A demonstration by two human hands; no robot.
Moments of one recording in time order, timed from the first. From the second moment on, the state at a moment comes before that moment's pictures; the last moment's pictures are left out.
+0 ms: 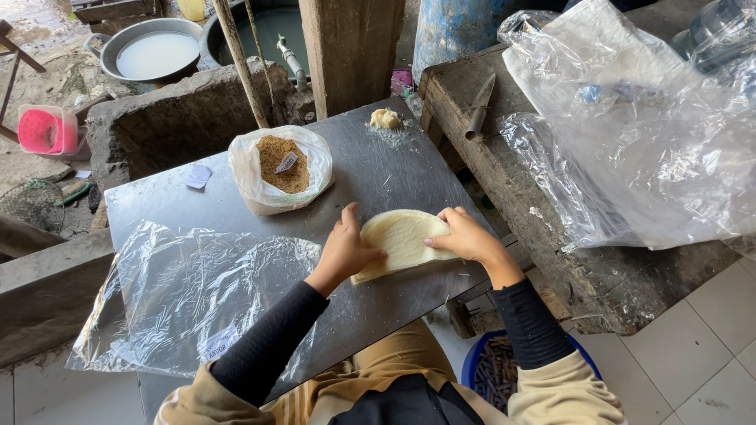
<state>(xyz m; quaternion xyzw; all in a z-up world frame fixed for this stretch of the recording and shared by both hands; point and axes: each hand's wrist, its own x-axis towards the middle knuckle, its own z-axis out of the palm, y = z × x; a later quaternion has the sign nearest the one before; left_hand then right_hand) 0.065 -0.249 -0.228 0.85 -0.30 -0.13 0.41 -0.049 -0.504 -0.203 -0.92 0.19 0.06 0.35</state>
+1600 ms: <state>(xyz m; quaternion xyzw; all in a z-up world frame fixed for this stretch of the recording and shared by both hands) 0.049 -0.256 -0.201 0.79 -0.54 0.20 0.22 -0.071 -0.453 -0.172 -0.87 0.02 -0.14 0.48</state>
